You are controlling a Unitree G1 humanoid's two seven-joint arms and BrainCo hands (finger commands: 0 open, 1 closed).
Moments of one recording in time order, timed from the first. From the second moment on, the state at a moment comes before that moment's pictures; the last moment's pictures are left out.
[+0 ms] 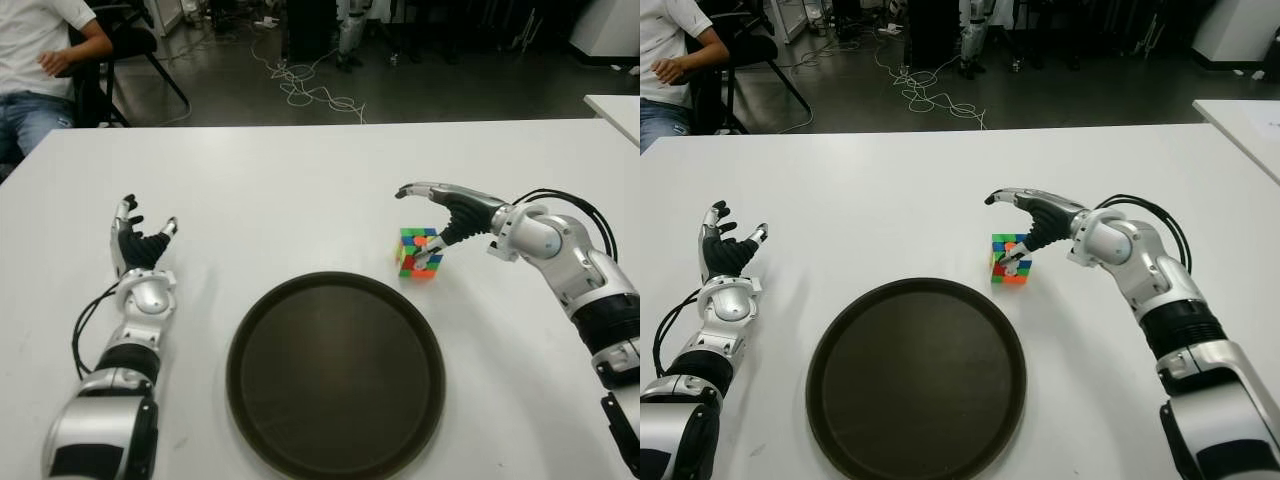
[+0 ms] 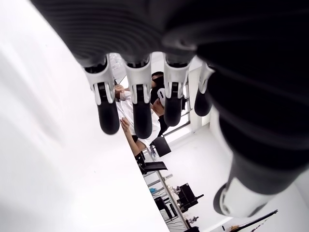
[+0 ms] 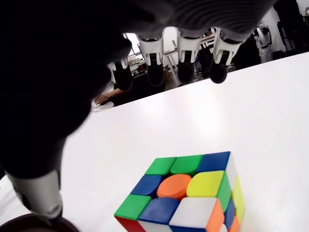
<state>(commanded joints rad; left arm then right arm) -0.57 0.25 0.07 1.12 0.19 -0.35 0.53 -0.61 -0.52 0.29 0.58 -0.43 -0.33 0.45</state>
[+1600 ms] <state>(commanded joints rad) -0.57 0.25 0.07 1.12 0.19 -0.34 0.54 -0.61 -0.47 0.30 0.74 -0.42 -0.47 0.34</state>
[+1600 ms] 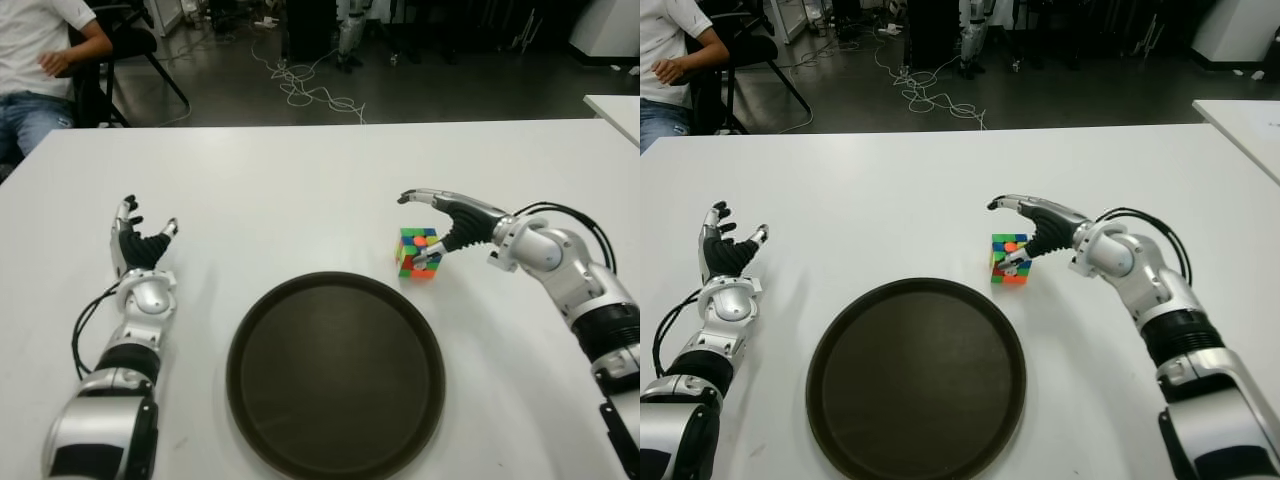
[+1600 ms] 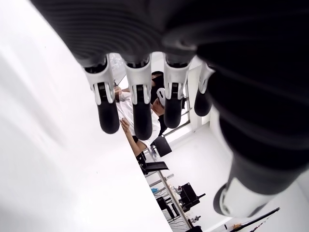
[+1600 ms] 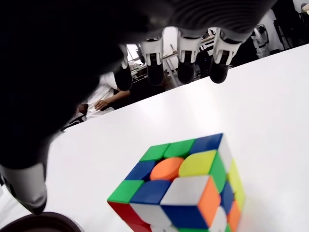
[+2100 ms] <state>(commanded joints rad) -0.57 0.25 0.07 1.12 0.19 -0.34 0.54 -0.62 -0.45 0.29 0.76 -0.40 -0.47 0.34</state>
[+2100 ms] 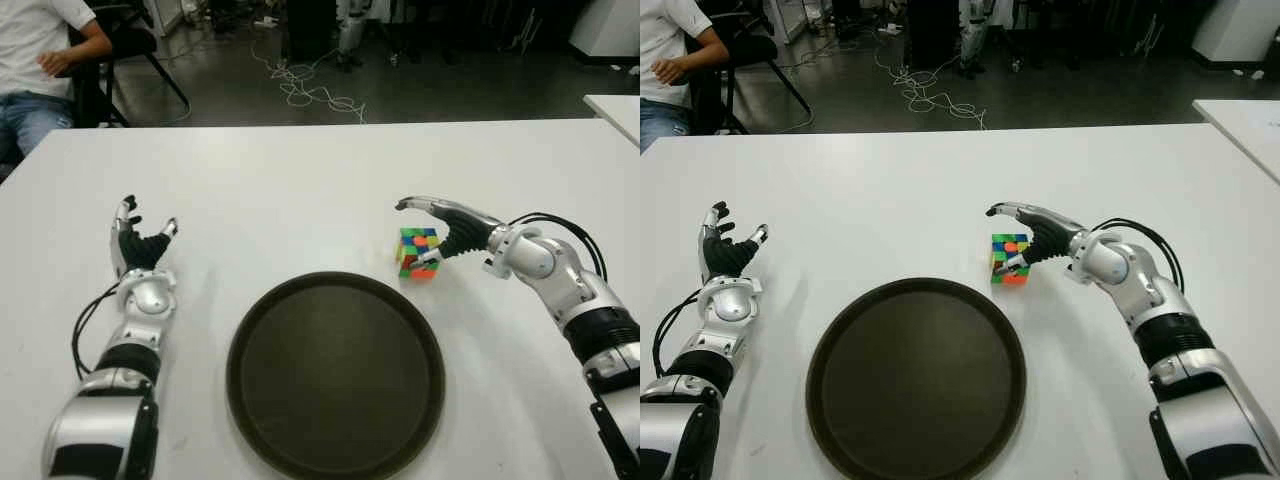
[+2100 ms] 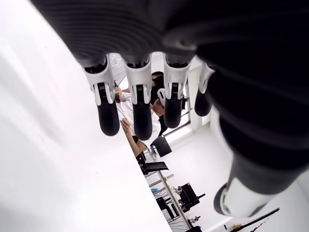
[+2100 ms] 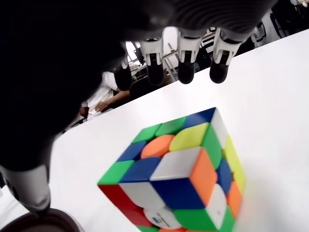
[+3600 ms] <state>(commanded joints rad) -0.57 0.26 0.06 1.11 0.20 -0.33 0.54 -0.63 -0.44 0.33 0.77 -0.45 -0.37 0.36</state>
